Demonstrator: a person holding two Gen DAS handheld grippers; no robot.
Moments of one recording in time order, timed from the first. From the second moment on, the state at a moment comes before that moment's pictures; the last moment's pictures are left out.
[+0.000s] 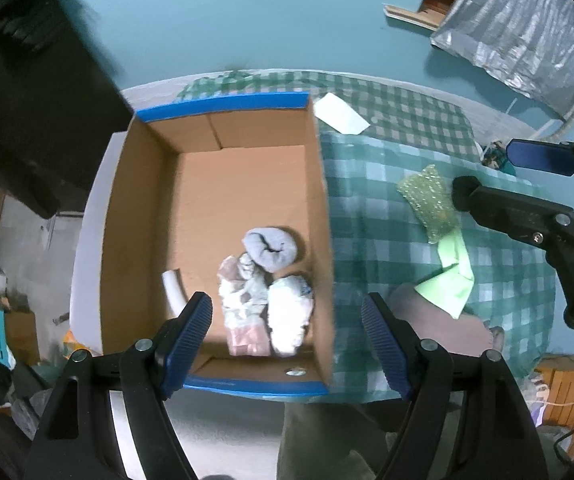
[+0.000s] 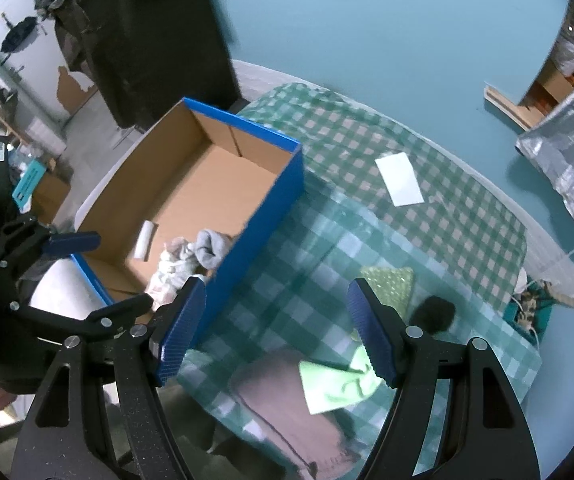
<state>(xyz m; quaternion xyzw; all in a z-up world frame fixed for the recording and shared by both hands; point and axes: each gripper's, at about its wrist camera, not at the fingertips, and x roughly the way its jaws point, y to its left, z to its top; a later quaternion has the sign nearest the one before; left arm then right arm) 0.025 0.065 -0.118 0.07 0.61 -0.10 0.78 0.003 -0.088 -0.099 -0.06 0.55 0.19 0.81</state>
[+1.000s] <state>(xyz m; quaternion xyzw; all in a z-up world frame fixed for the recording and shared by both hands) 0.059 -0.066 -0.129 0.16 0.60 -0.17 0.76 -0.002 -0.250 -0.132 0.00 0.59 0.07 0.80</state>
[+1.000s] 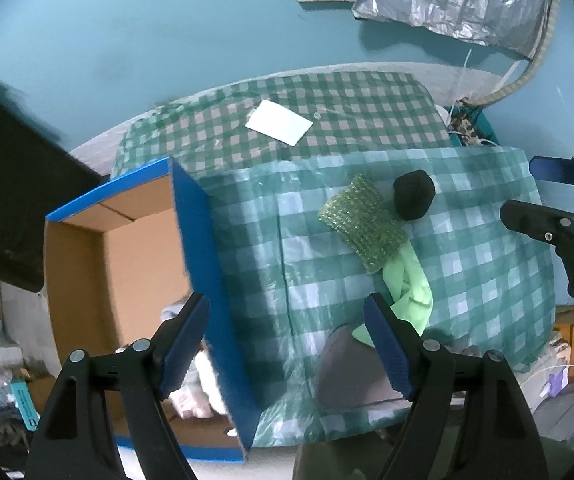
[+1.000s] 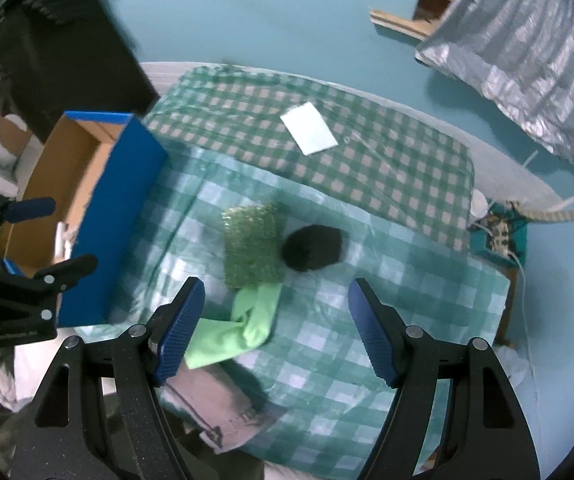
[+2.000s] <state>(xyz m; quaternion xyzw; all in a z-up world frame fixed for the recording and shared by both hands) 0.108 -0.118 -0.224 0.15 0.66 -0.17 0.72 0.080 -0.279 -0.282 0.07 0.67 -0.01 0.74</state>
